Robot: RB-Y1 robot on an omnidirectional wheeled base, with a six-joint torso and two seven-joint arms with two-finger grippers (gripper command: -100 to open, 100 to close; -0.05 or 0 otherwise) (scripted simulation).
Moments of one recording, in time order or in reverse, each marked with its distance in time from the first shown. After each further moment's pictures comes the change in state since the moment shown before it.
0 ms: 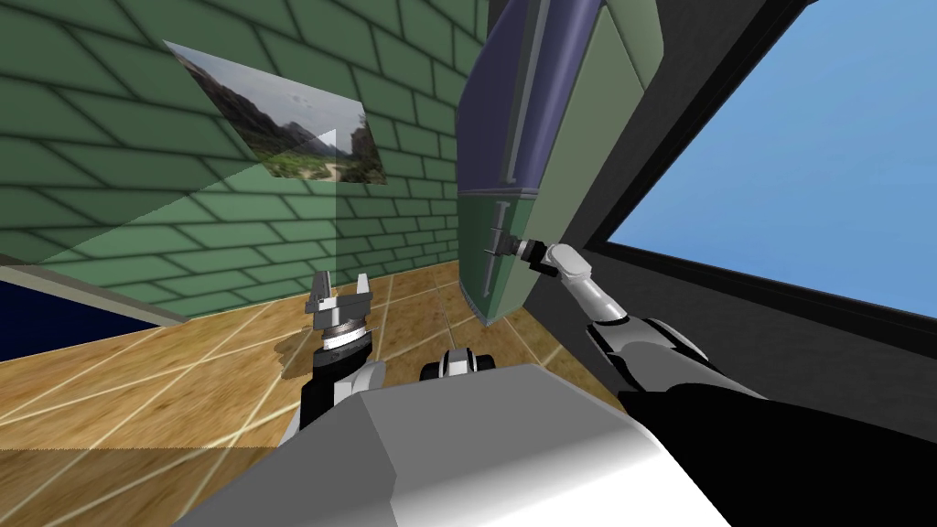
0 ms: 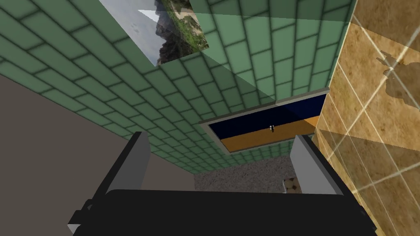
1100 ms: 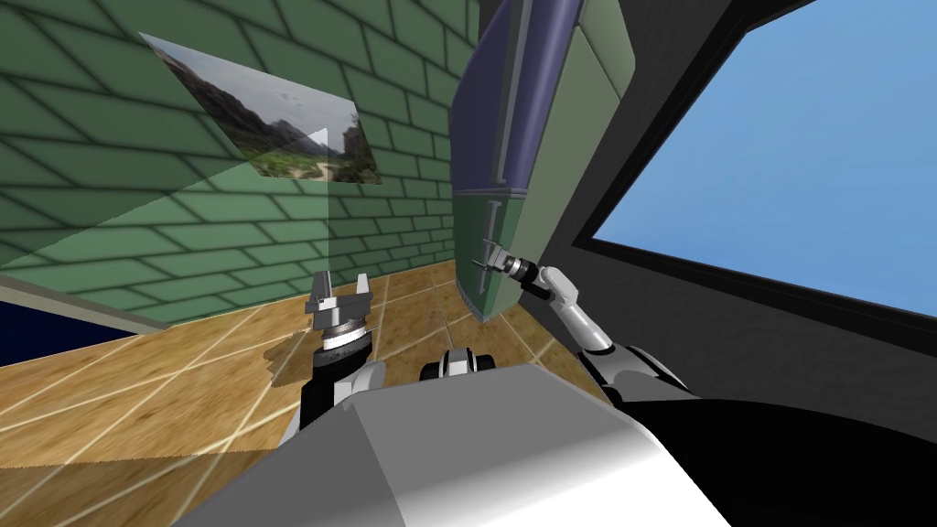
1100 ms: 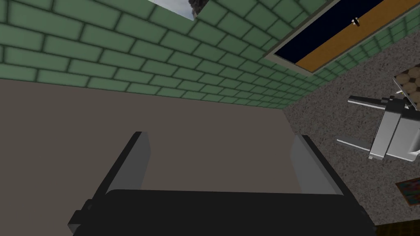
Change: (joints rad) left arm 0.000 0.000 0.000 0.000 0.000 0.000 0.000; right arm 0.215 0.198 0.003 -0.178 -0.279 0.010 -0.124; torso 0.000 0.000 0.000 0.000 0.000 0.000
